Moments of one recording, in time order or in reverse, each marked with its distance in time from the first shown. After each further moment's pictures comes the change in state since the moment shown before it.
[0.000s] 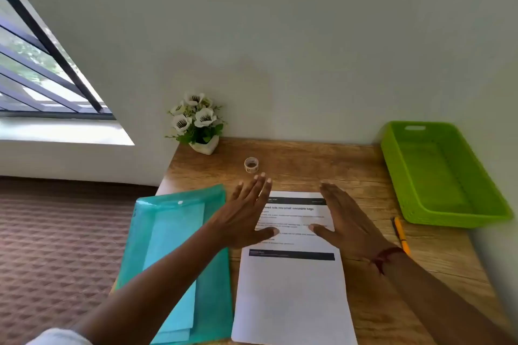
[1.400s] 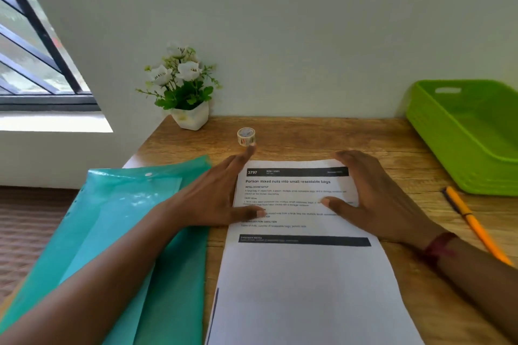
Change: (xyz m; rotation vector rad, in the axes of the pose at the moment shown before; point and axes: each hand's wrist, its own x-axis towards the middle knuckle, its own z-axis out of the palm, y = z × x) left_hand 0.007 -0.032 0.060 -0.216 0.187 -0.063; right_hand 0.006 0.021 0.056 -0.015 0.289 -0.066
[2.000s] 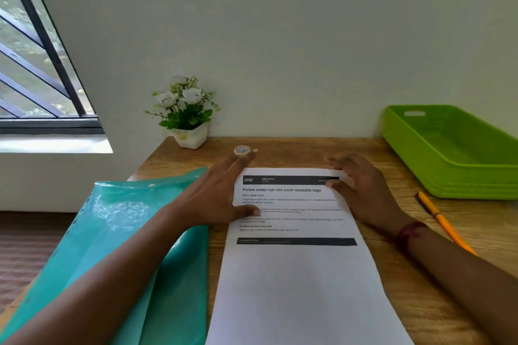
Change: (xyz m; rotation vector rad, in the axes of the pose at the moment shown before) left_hand -0.004 0.006 -0.005 0.104 0.239 0.088; right_hand 0.011 0.020 0.005 0.041 0.403 -0.165
